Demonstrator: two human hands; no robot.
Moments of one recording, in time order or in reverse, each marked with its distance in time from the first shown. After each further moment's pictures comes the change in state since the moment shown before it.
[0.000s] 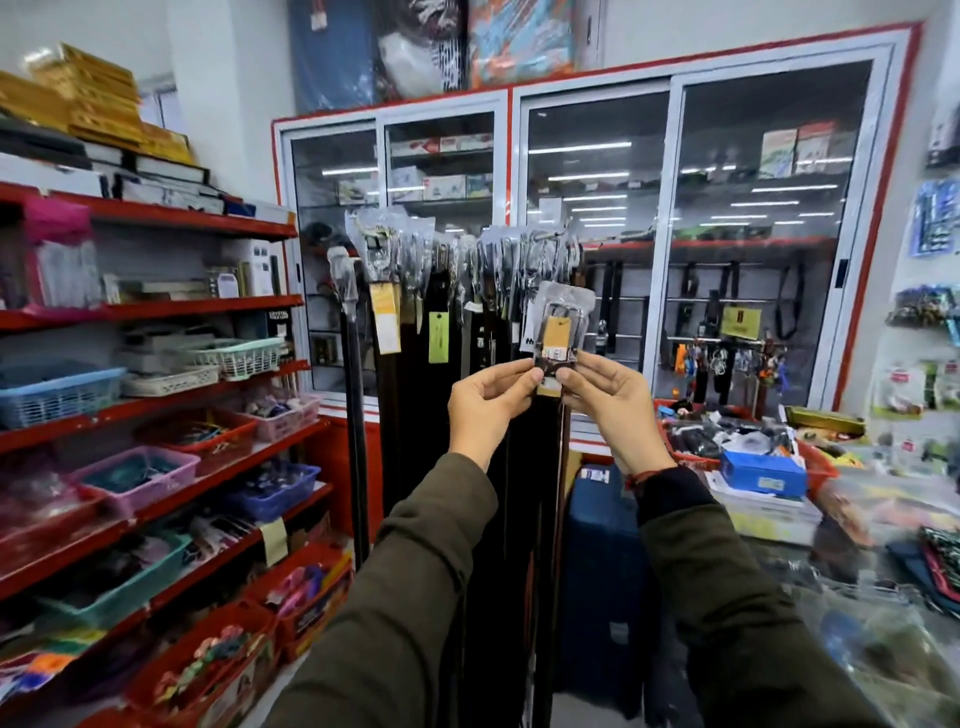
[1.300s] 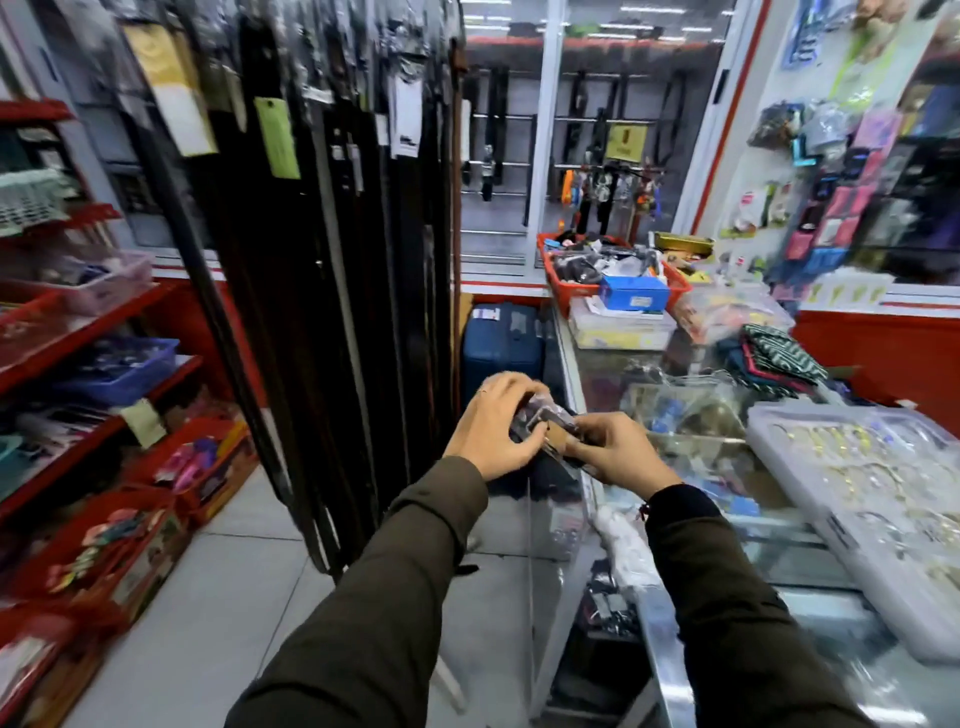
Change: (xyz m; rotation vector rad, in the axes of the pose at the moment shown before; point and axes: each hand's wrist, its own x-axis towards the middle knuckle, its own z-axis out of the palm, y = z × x) left_hand -0.116 -0.198 0.038 0.790 -0.584 0.357; right_hand -0.181 0.109 -0.147 -0.844 -0.106 0.456
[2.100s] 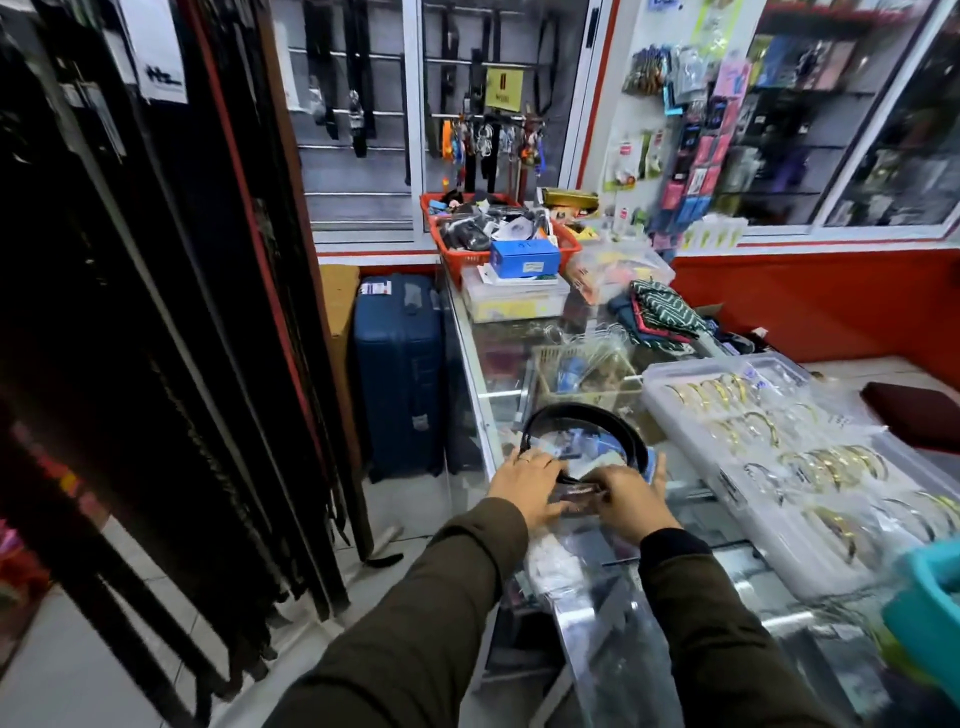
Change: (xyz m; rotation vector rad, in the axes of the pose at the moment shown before) left_hand 0.030 0.057 0.183 0.261 -0.755 0.057; right_hand -0.043 0.153 -0.043 -0.693 0.027 0.474
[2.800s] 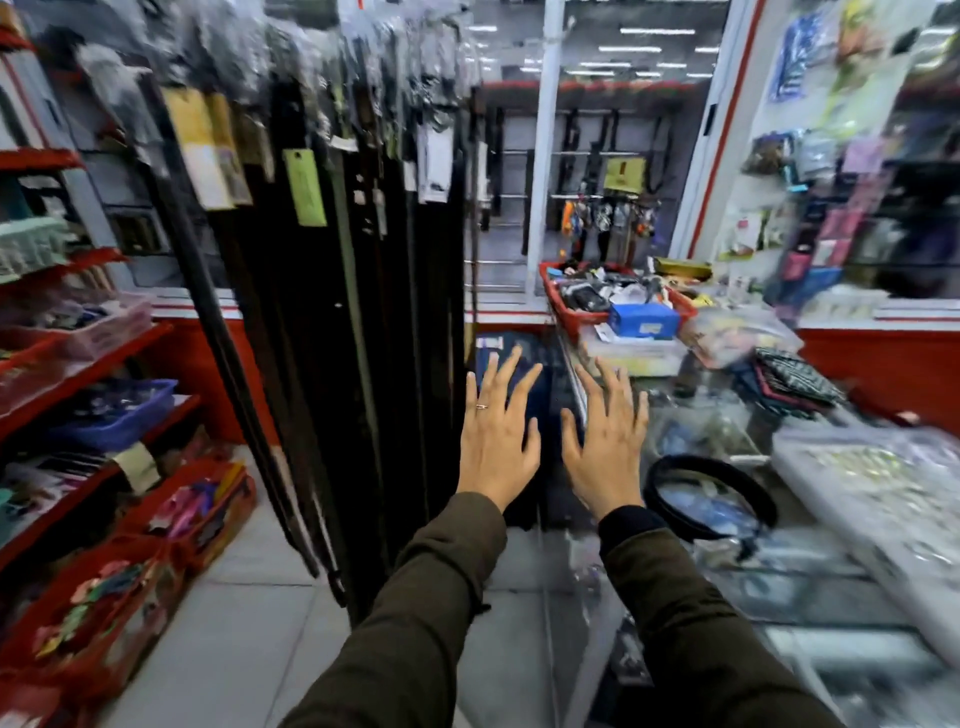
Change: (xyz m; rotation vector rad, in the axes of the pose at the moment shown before) left_hand -0.149 -0.108 -0.119 0.006 0.899 -0.232; right_hand -0.016 -0.230 -0.055 0.363 0.746 -0.324
